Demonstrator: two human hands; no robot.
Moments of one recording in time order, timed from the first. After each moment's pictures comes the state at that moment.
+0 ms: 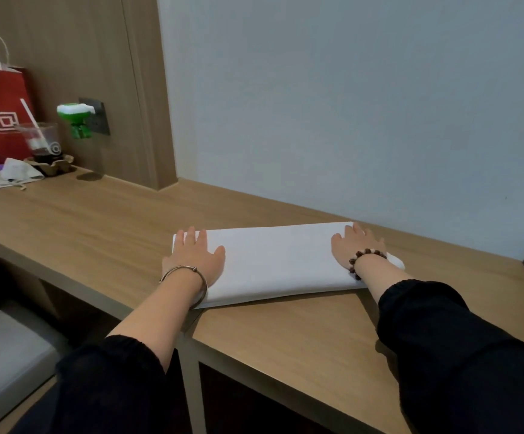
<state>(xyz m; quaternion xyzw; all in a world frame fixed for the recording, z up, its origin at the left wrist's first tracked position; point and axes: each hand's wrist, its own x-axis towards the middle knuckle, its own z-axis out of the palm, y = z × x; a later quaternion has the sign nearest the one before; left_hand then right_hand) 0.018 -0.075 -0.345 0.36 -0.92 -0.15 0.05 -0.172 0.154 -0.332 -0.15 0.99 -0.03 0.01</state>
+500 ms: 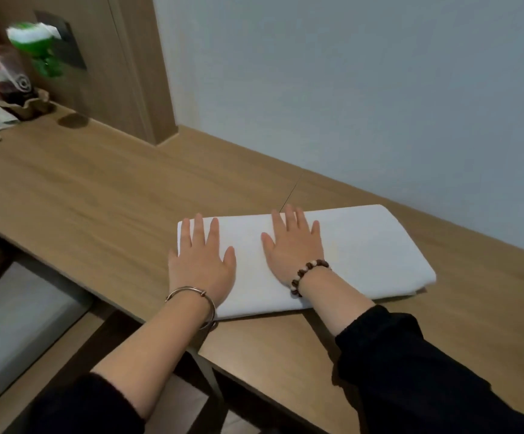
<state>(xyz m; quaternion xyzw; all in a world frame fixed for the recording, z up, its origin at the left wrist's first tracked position) 0.022 -0.068 -0.341 0.36 -0.93 -0.11 0.02 -0.097 0.043 -0.326 -0.35 0.93 -0.02 0.07</state>
